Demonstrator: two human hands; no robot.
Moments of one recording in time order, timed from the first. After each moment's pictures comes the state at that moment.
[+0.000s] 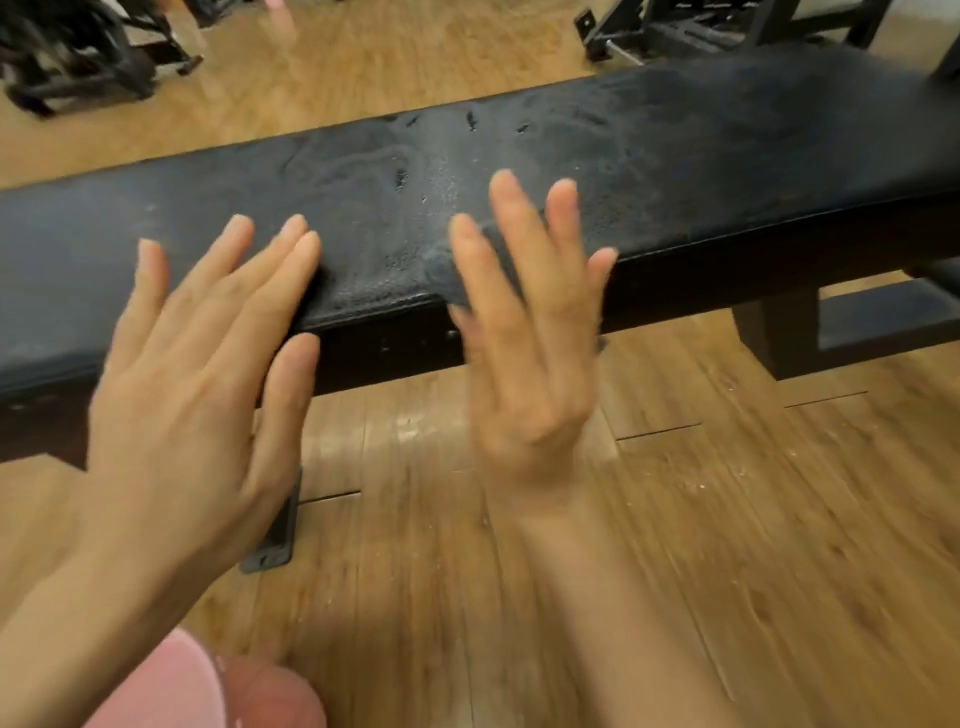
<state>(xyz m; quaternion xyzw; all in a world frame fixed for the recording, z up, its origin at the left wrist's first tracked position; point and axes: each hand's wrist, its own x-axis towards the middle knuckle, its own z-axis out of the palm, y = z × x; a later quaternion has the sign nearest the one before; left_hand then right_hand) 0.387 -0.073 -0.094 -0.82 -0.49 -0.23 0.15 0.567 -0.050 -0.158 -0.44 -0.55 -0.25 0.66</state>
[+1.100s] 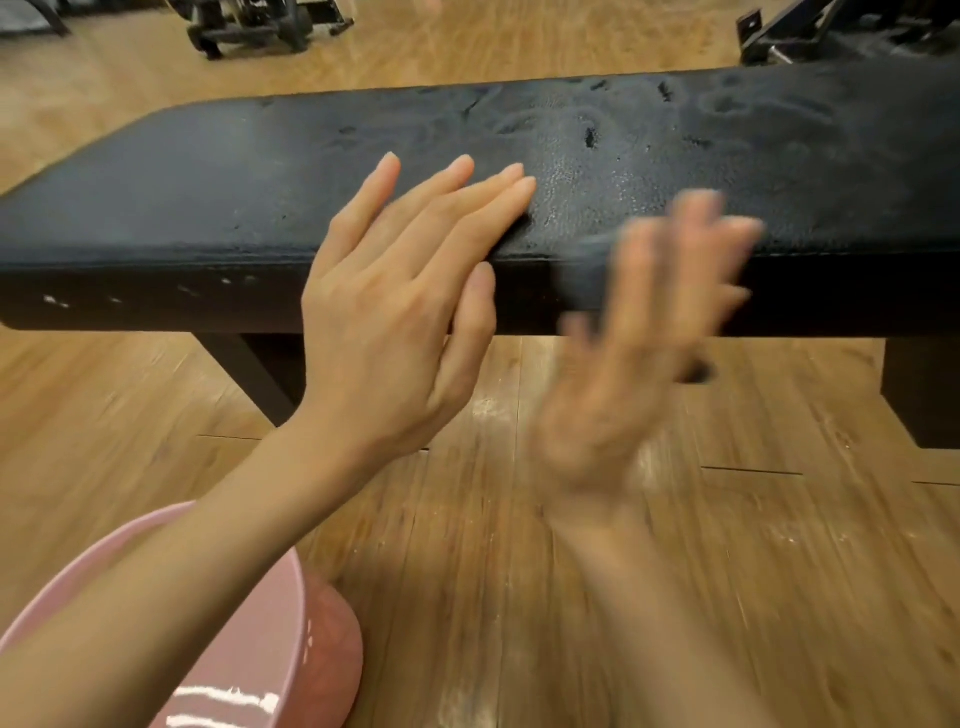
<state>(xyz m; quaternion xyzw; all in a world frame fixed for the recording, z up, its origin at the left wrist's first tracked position) 0.396 -0.056 -0.116 -0.79 -0.44 -0.35 0.23 0.518 -0.048 -0.182 -0.45 -0.57 -0.19 0.66</state>
